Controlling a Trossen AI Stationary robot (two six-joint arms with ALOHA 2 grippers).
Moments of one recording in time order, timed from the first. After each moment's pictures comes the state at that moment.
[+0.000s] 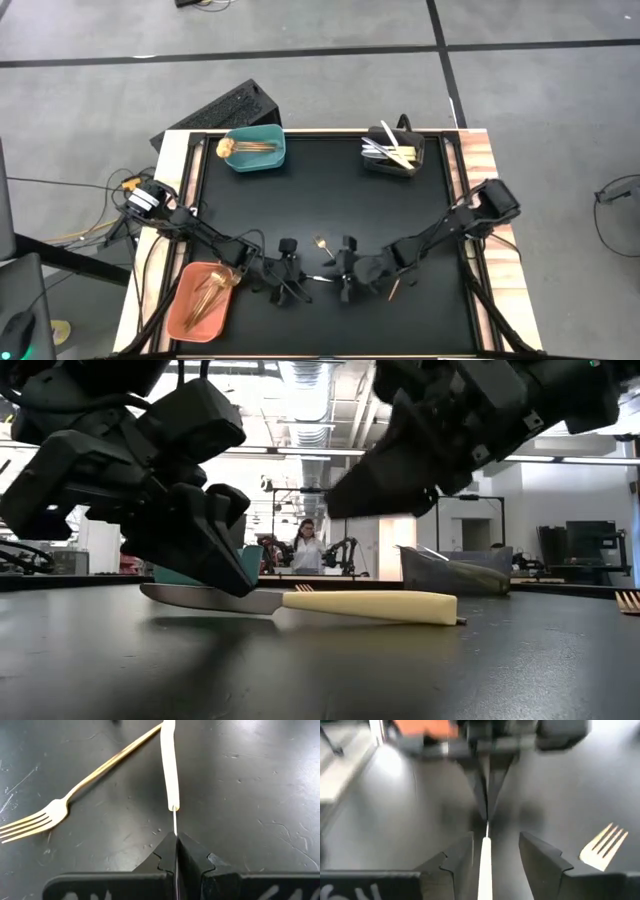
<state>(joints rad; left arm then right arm) -0.42 1.76 0.73 0.27 -0.27 -0.14 0.42 1.82 0.89 0.42 0.36 0.33</state>
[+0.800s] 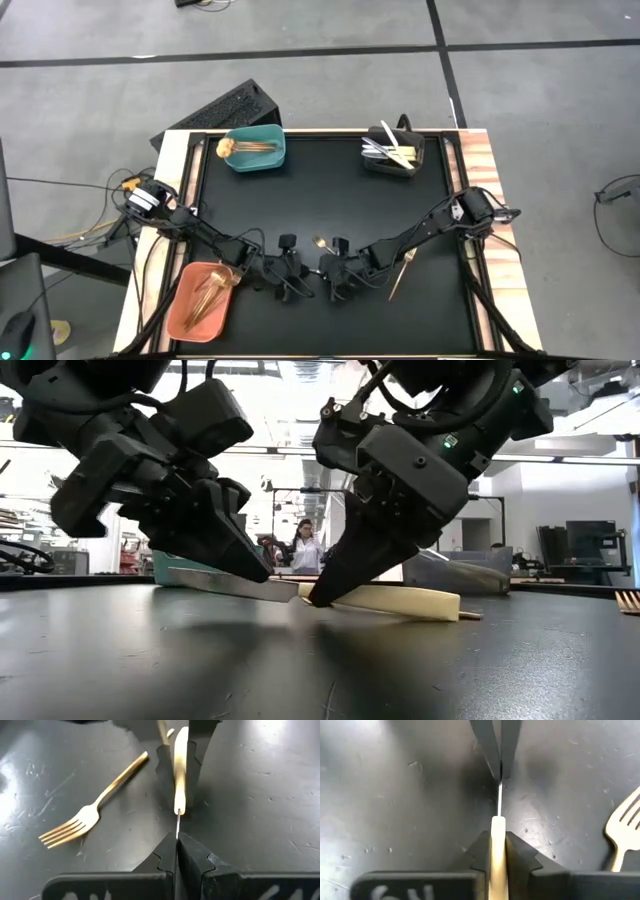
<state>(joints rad) -0.42 1.76 0.73 0.30 -0.37 -0.16 0.36 2.00 1.14 0.02 0.26 0.39</state>
